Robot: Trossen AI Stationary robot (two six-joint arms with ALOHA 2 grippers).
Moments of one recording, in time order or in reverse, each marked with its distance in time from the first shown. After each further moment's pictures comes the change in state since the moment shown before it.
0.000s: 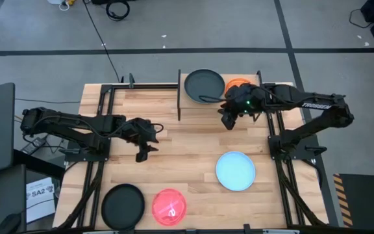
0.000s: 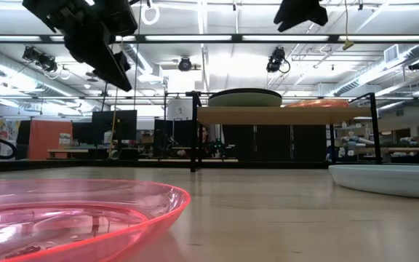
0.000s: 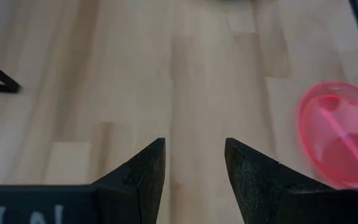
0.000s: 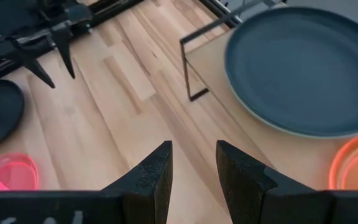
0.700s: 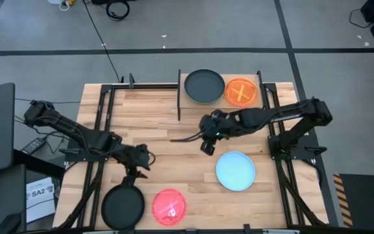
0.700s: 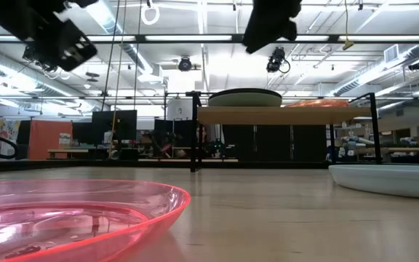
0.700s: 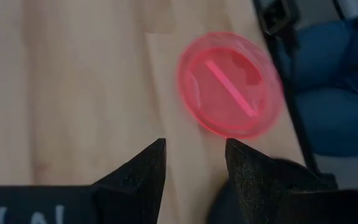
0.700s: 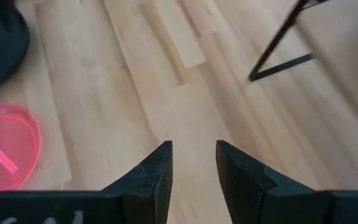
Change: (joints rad) left arm -0.389 0.000 0.000 -0.013 0.012 -0.235; right arm 0.193 0.305 0.000 0.154 0.034 0.001
